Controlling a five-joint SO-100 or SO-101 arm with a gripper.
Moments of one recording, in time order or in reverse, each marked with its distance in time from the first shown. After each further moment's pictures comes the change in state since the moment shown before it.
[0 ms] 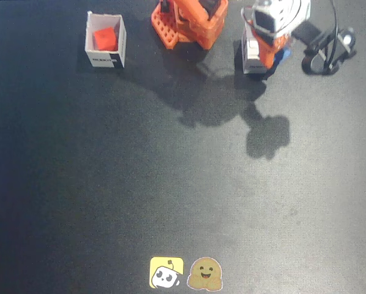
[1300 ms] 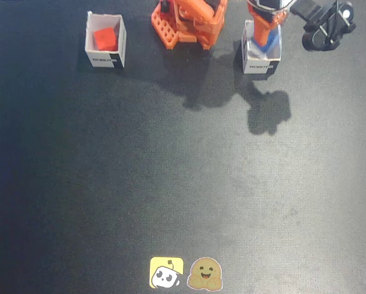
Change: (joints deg) arm -9.2 3.8 0.4 6.9 6.1
